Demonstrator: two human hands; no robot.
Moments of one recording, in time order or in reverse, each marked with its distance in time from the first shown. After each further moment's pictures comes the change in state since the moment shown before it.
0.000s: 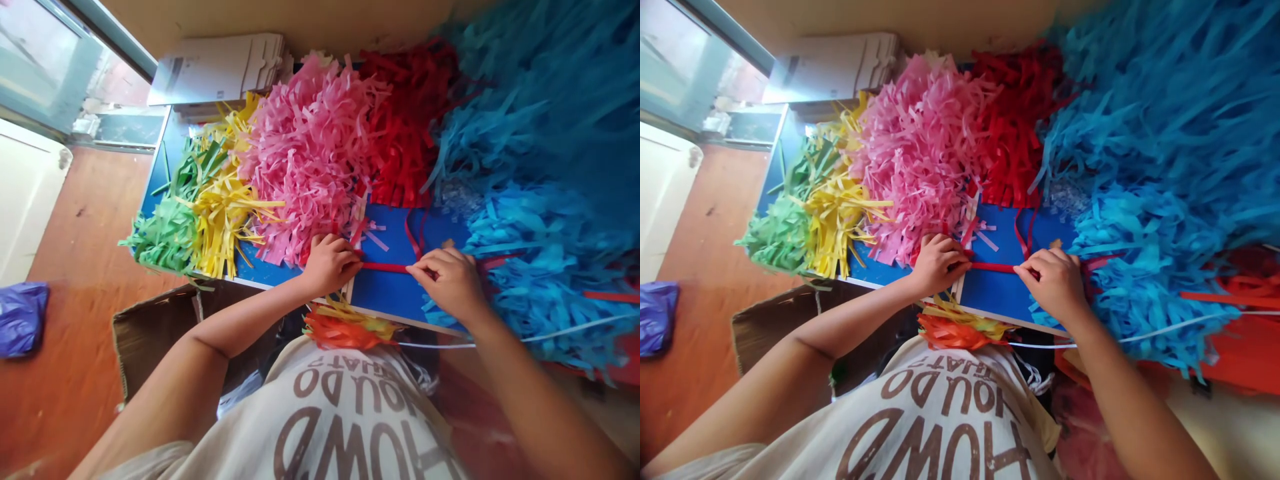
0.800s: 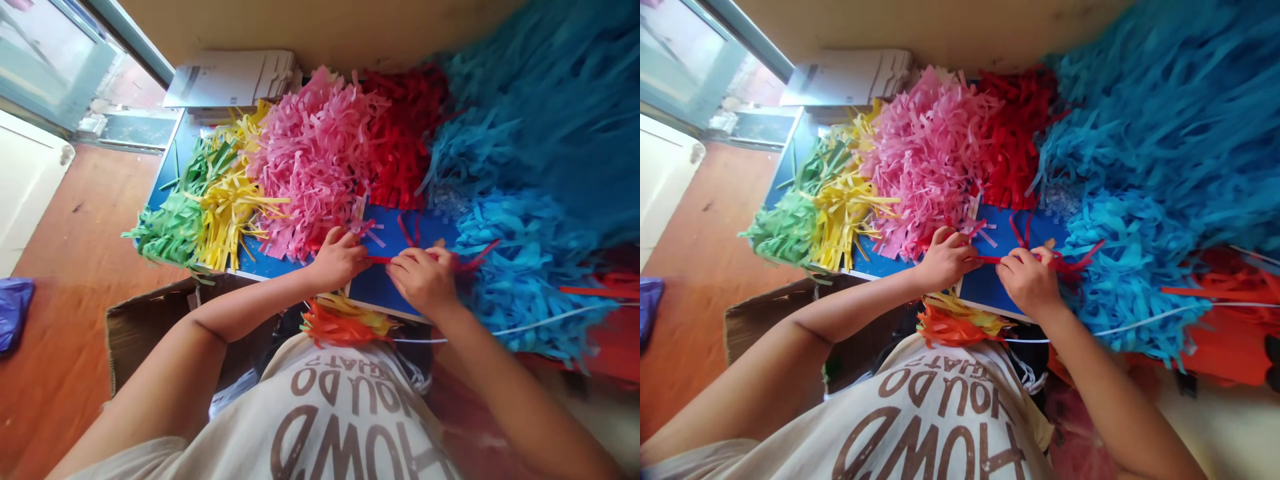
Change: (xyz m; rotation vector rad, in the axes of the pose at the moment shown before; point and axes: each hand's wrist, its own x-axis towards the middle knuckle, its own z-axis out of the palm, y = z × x) left_hand 0.006 0.010 0.001 0.251 0.032 0.360; right_hand 0.007 -0.037 -0.005 -0.267 0.008 -0.384
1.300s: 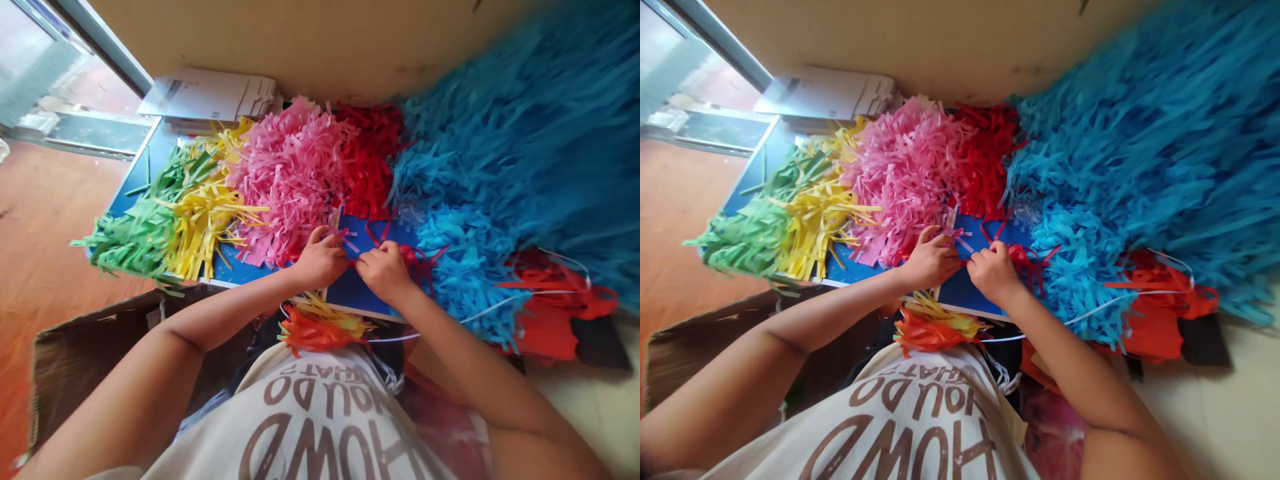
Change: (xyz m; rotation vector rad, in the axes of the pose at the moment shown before) left_hand 0.017 -0.005 0.004 0.028 0.110 0.039; right_hand 0.028 0.000 0.007 -0.144 -0.129 -0.142
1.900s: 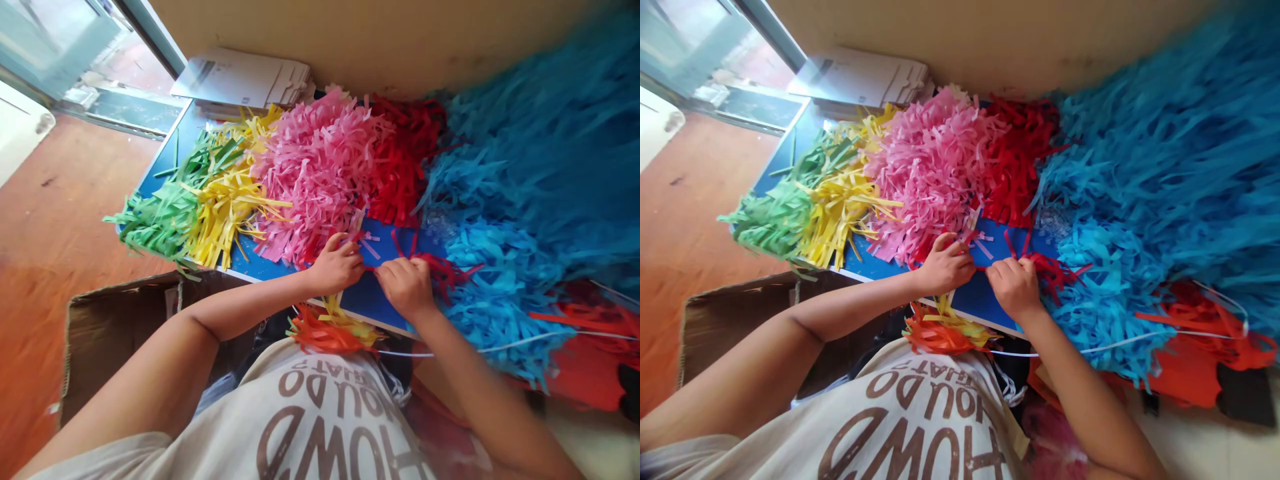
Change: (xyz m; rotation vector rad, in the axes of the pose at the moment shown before) left_hand -0.015 0.002 0.013 0.108 0.085 -0.040; right_hand -0.016 -0.002 0.007 0.083 0.092 0.077
